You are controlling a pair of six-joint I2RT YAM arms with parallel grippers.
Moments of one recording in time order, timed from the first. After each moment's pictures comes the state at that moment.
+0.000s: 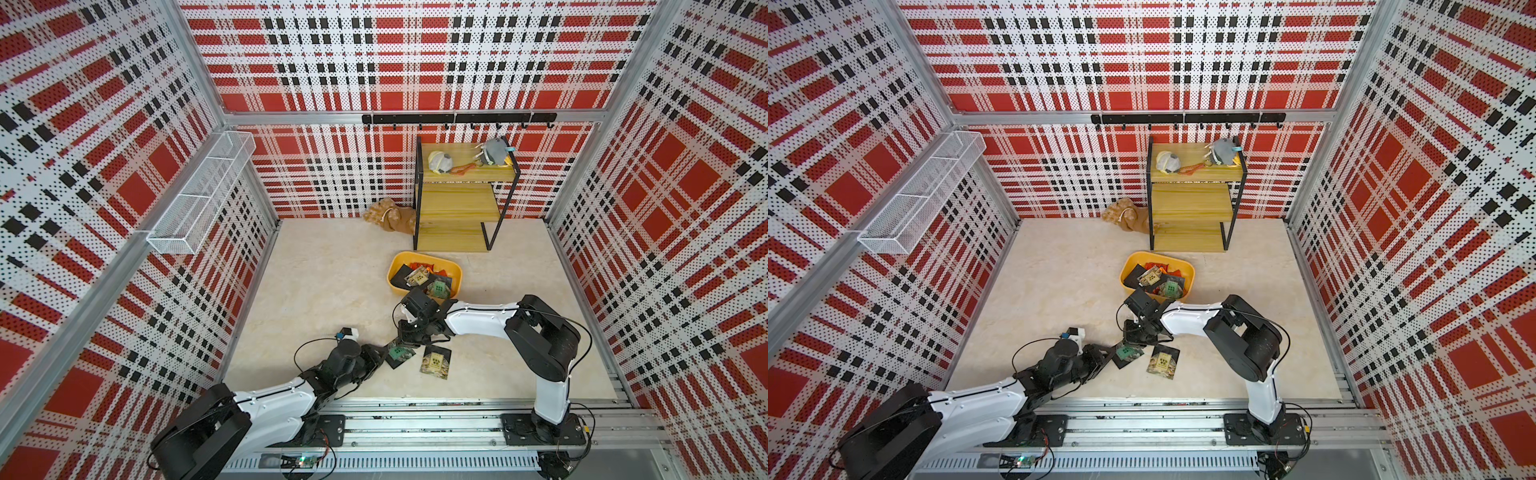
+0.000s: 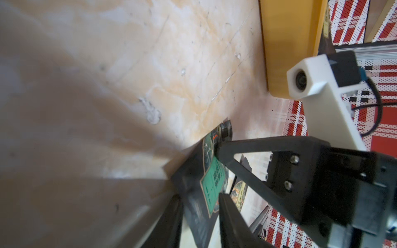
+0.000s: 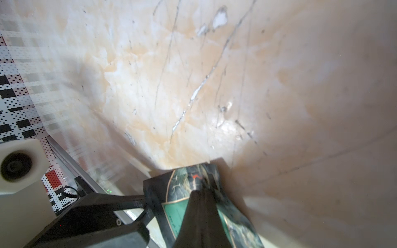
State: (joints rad) left arm -0.74 1.06 0.06 0.40 0.09 -1.36; right arm 0.89 1.92 1.12 -0.29 -0.34 0.87
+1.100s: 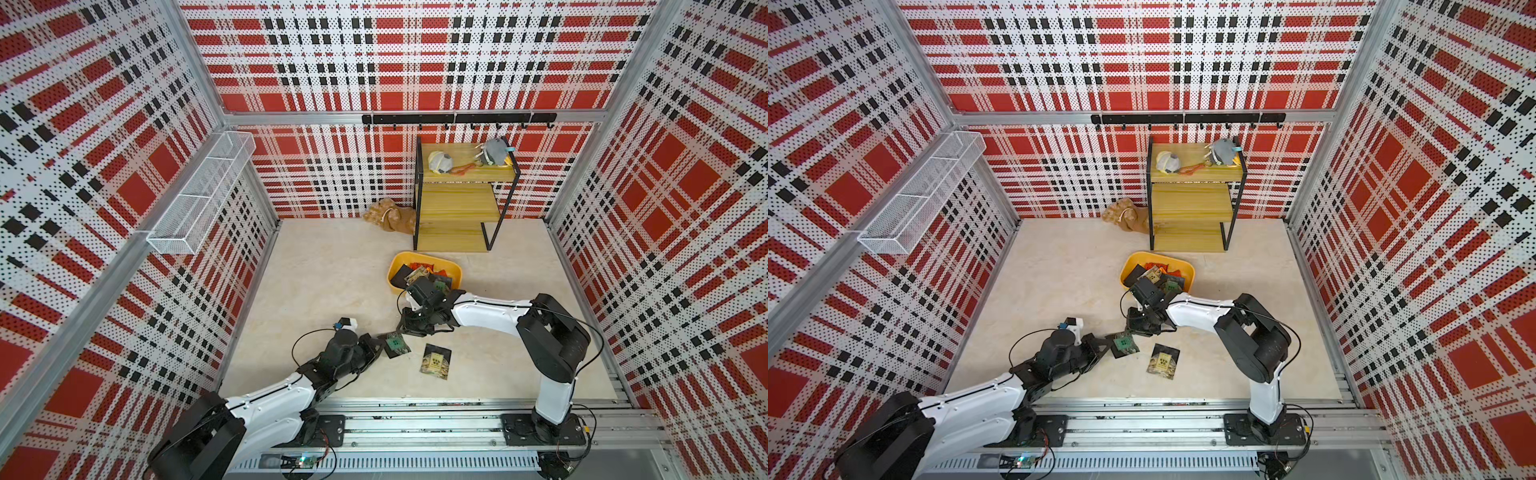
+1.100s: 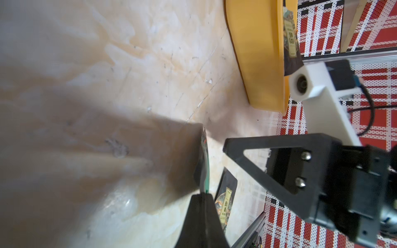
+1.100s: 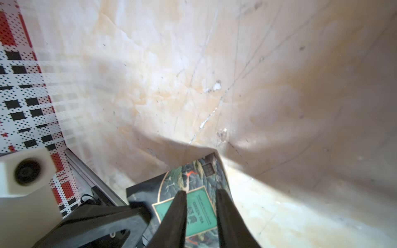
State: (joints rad) left arm -0.65 1.01 0.13 0.31 0.13 -1.29; right arm 0.83 1.86 1.18 -0.35 -0.32 0.86
